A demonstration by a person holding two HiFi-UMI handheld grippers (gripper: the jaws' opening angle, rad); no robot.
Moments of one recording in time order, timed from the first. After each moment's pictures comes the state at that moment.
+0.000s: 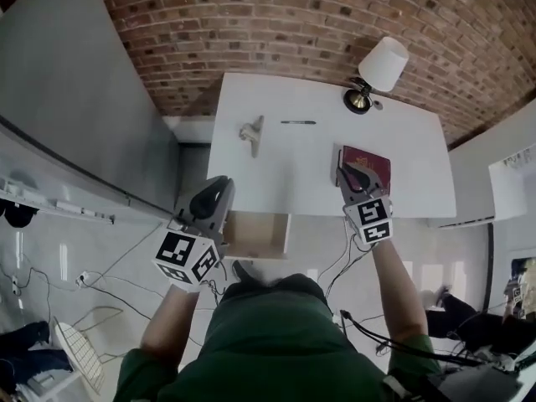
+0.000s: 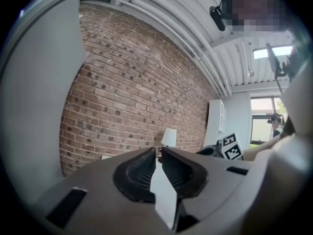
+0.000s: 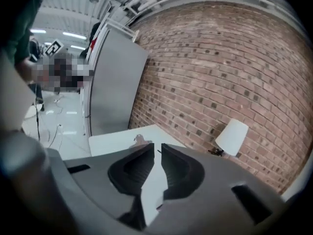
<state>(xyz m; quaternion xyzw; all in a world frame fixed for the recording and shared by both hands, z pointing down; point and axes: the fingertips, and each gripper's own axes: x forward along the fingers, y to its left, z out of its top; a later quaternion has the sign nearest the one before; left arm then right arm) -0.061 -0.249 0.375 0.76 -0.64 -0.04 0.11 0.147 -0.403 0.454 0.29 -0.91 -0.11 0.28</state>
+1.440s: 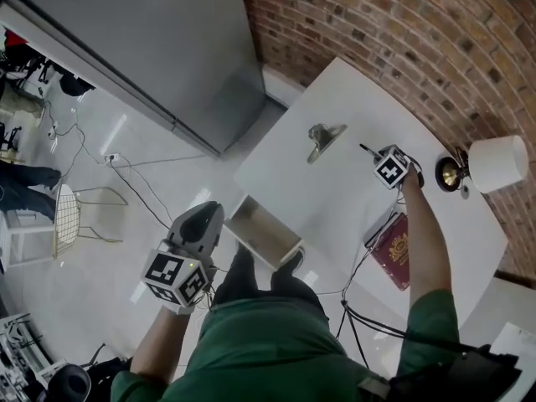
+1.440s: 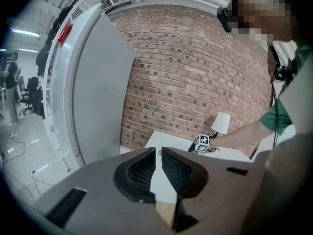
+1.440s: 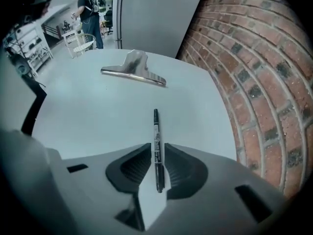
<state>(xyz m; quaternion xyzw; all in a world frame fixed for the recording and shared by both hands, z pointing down) -0.078 -0.210 0.468 0.49 -0.84 0.01 0.24 0.008 -0.644 0.746 -0.09 -0.77 -0.23 0.59</state>
